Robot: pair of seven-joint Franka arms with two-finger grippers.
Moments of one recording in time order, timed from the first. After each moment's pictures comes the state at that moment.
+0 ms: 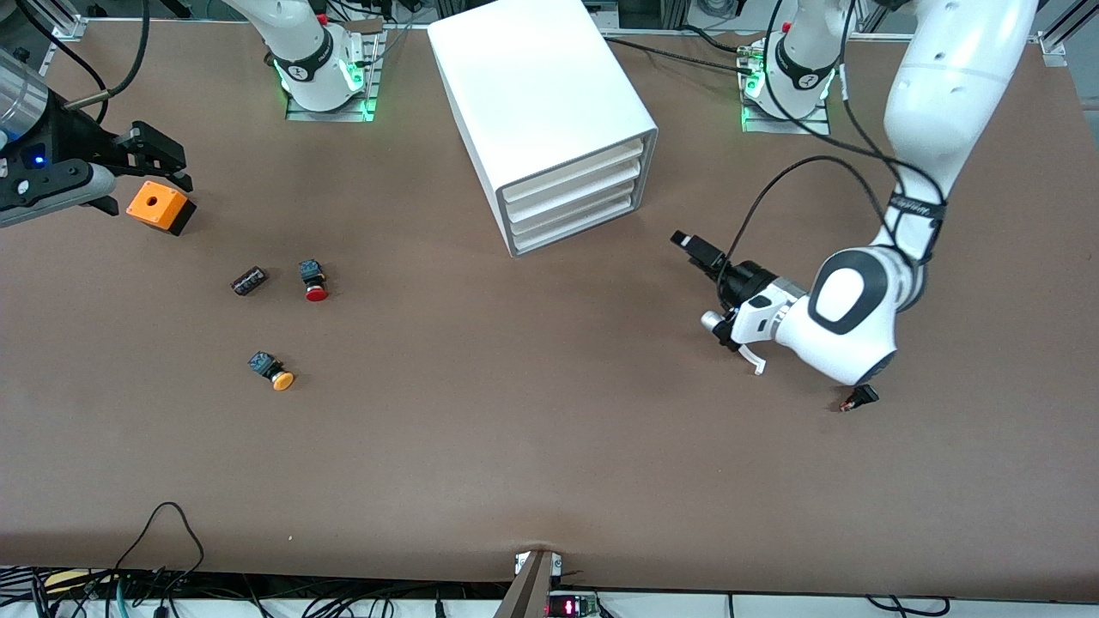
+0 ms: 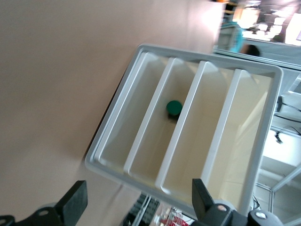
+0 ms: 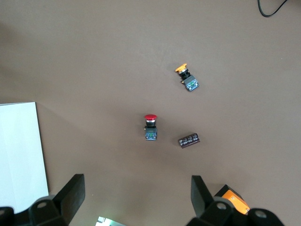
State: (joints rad) left arm -0.03 0.72 -0.18 -1.61 -0.83 1.47 0.64; right arm 0.16 -0.01 -0.09 -1.61 0.04 1.55 -0.26
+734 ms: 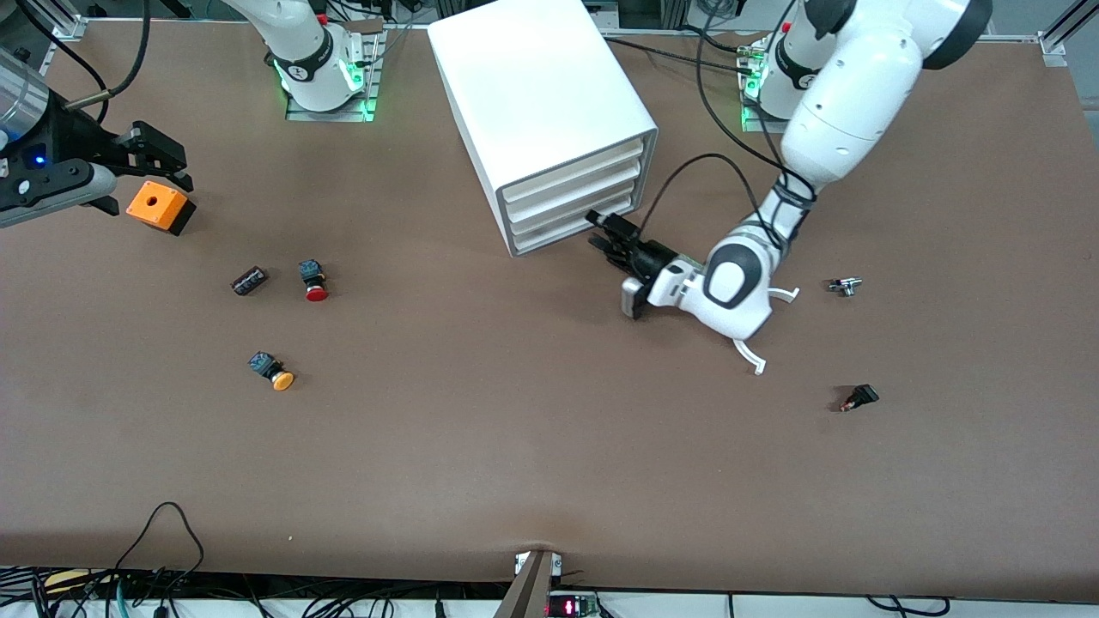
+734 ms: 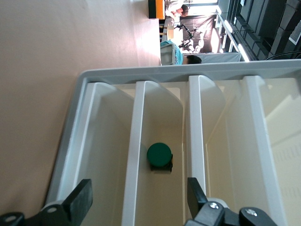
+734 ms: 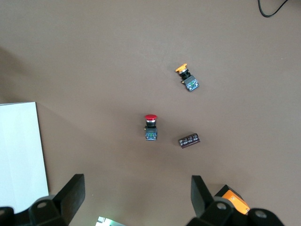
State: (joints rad) left arm -0.25 0.81 -0.19 -1.80 -1.23 1.67 1.02; right arm 0.16 -0.01 -0.09 -1.61 0.04 1.55 -0.26
